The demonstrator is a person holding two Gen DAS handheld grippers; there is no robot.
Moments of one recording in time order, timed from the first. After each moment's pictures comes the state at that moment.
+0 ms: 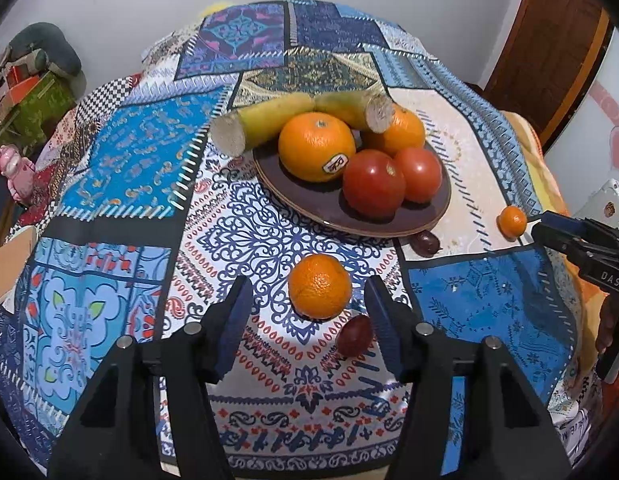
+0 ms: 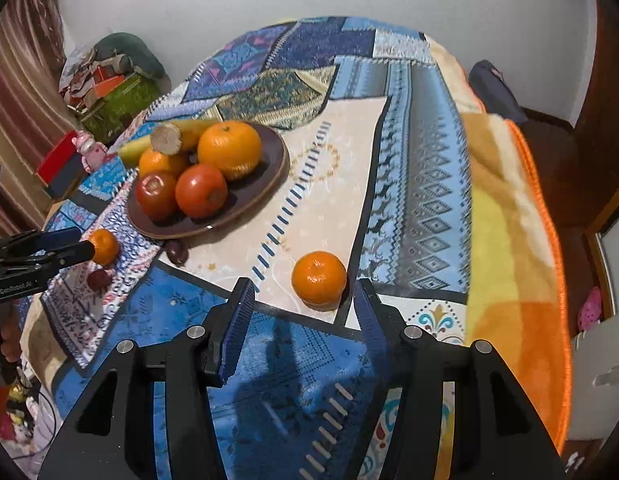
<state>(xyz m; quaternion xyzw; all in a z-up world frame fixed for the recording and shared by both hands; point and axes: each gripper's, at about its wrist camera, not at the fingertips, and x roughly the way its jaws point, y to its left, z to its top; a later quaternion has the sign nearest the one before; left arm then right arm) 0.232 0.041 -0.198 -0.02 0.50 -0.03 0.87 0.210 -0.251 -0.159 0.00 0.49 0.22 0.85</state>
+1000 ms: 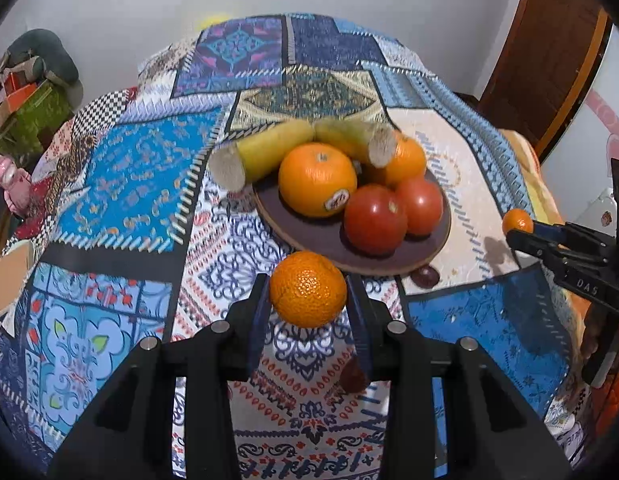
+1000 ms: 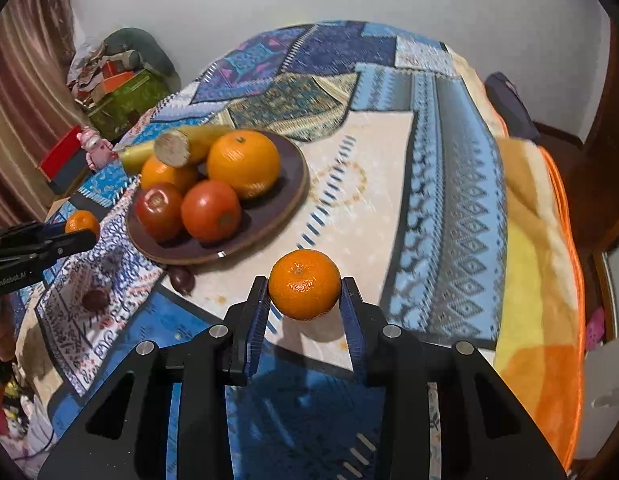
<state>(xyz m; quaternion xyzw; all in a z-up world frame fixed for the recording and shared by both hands) 0.249 0.044 -0.183 -0.02 0.47 -0.04 0.88 0.226 -0.225 -0.155 -0.02 0.47 0.23 0.85</state>
